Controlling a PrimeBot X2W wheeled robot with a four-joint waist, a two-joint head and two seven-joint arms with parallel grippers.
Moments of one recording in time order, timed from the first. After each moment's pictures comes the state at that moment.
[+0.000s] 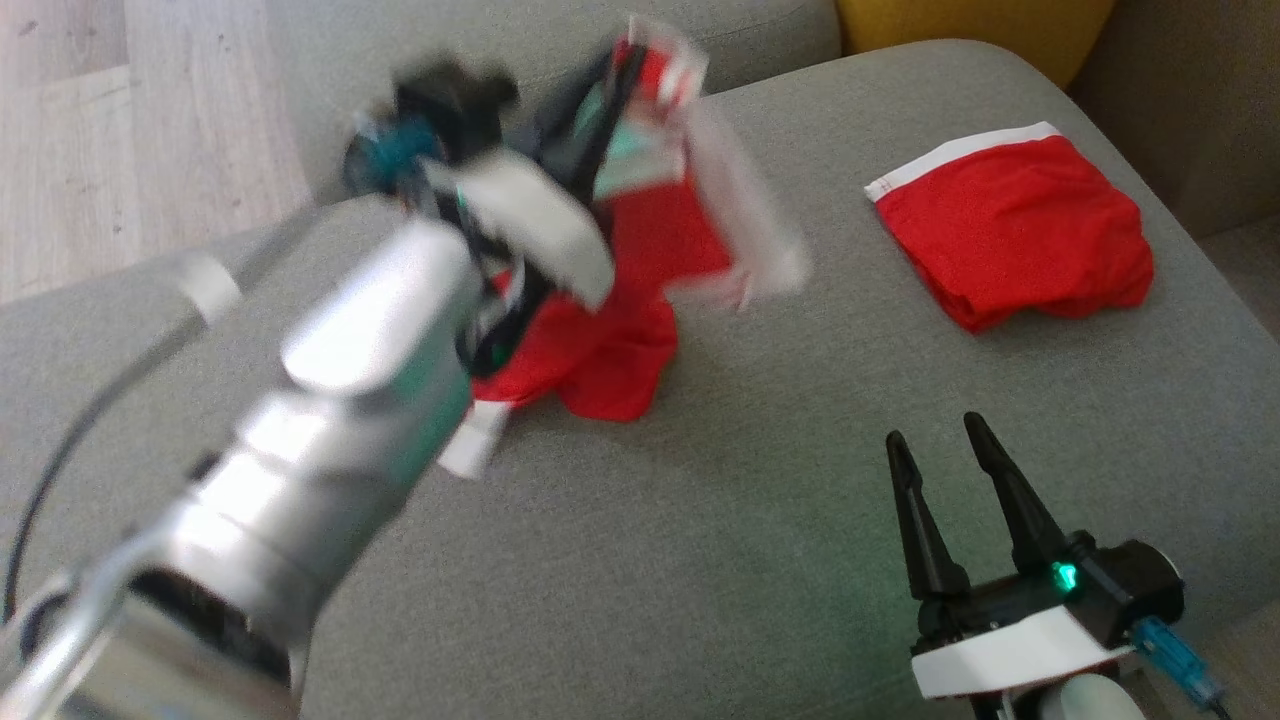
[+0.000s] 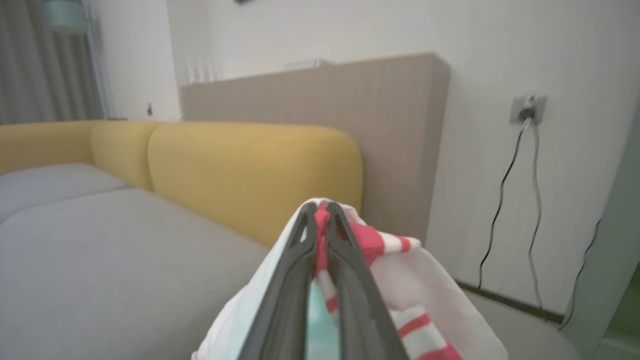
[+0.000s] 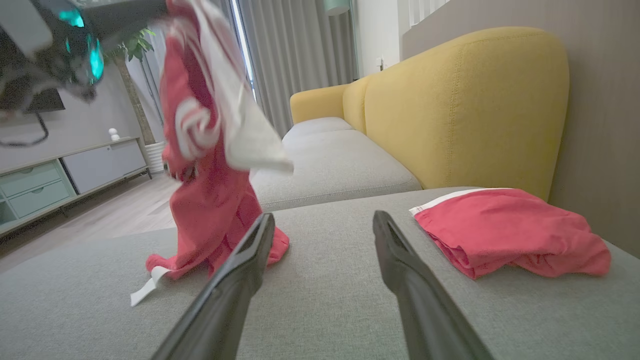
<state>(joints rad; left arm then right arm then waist) -0.98 0.13 -0.90 0.70 -0.78 -0.12 -0.15 0.07 -0.08 0.21 0.06 0.18 0.12 -0.26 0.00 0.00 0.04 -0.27</state>
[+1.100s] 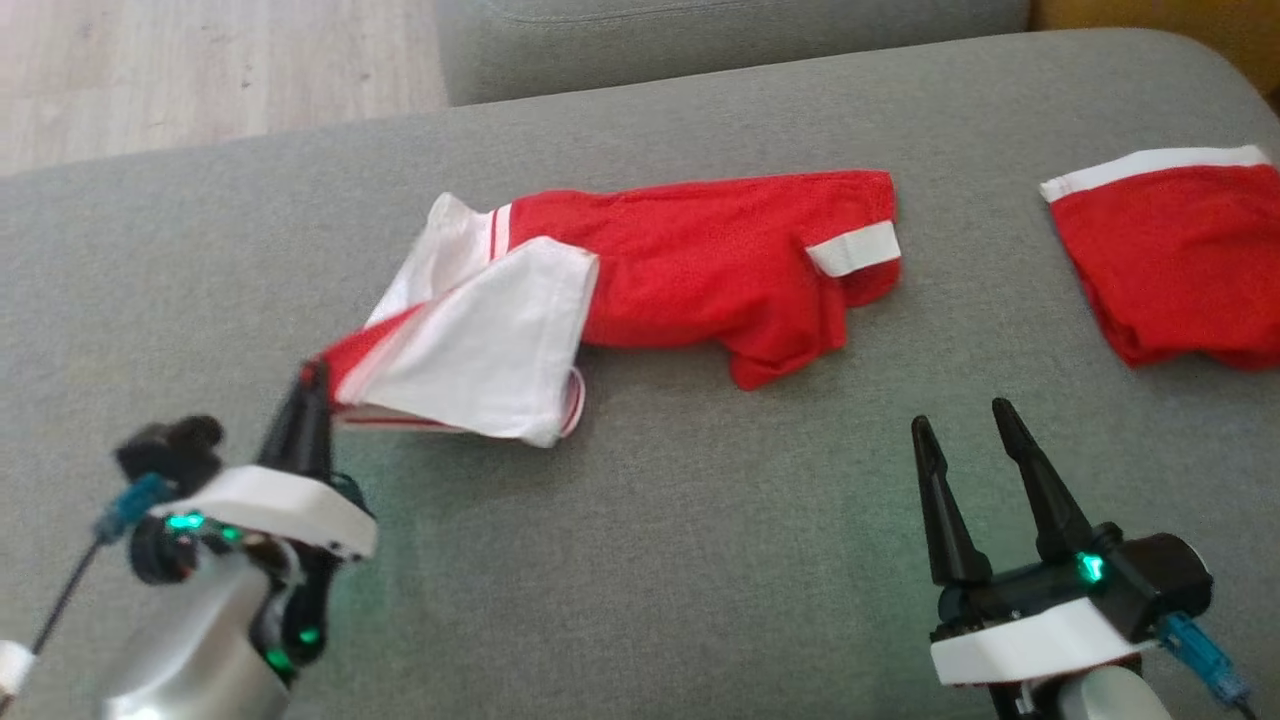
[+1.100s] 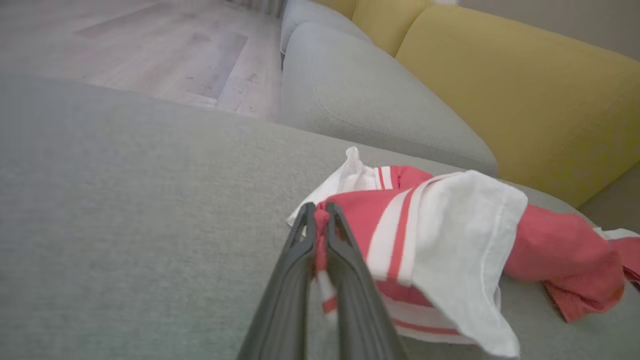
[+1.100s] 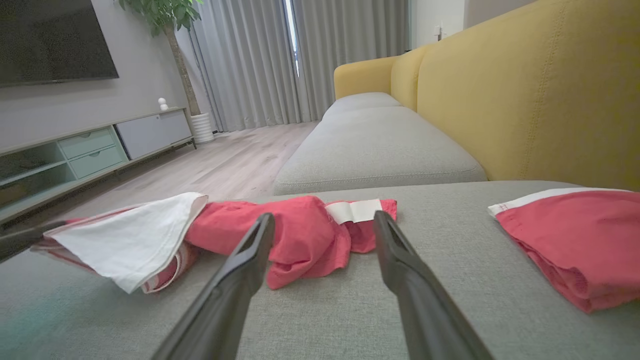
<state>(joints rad) -0.43 0.38 -0.67 0.55 -1.02 0.03 -0.23 0.07 -0.08 0.17 0.03 0.17 0.12 -0.26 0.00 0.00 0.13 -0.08</state>
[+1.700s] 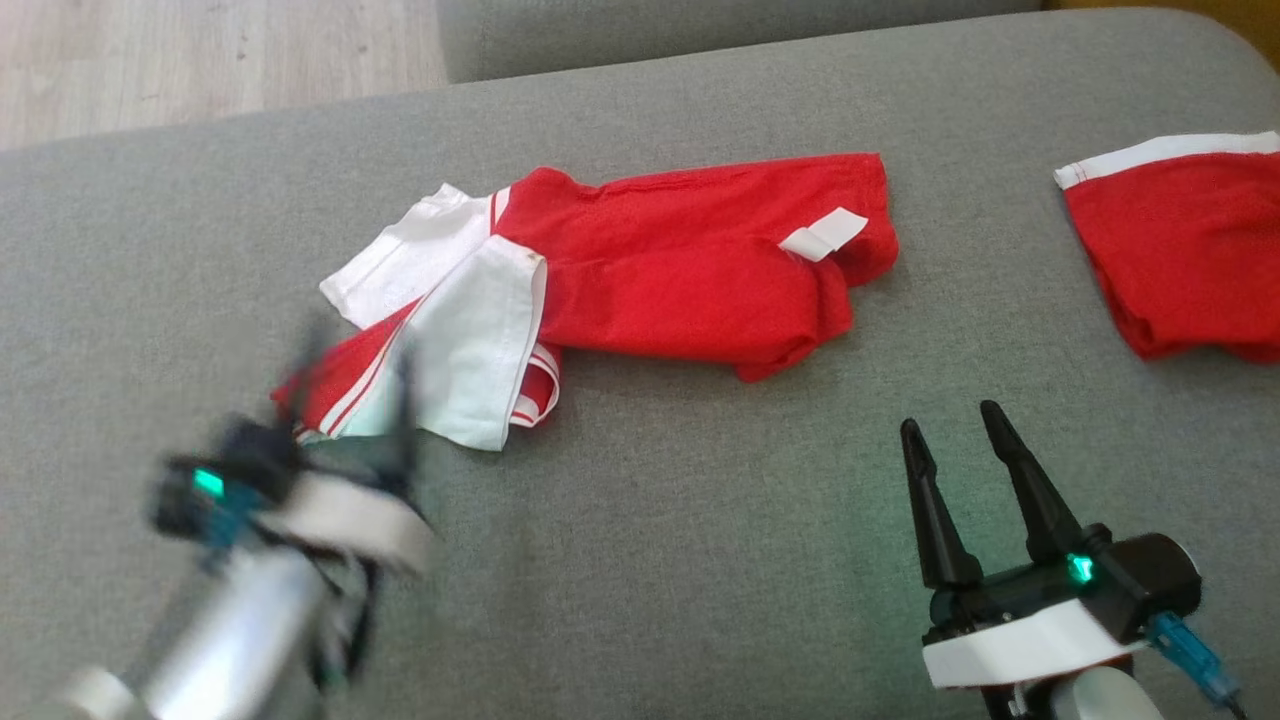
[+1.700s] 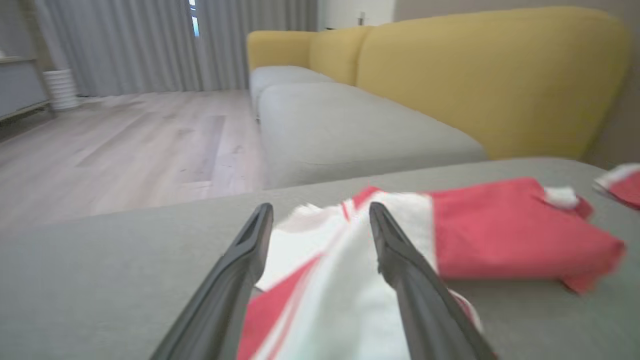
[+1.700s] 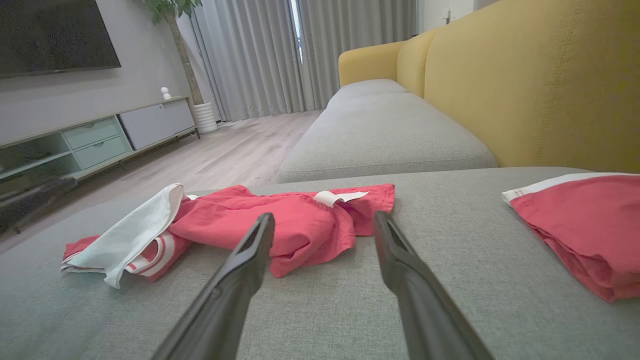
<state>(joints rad) -0.39 0.39 -0.60 0.35 -0.62 0.17 -0.25 0.07 -0.08 0.19 0.04 0.17 0.12 -0.26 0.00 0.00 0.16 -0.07</state>
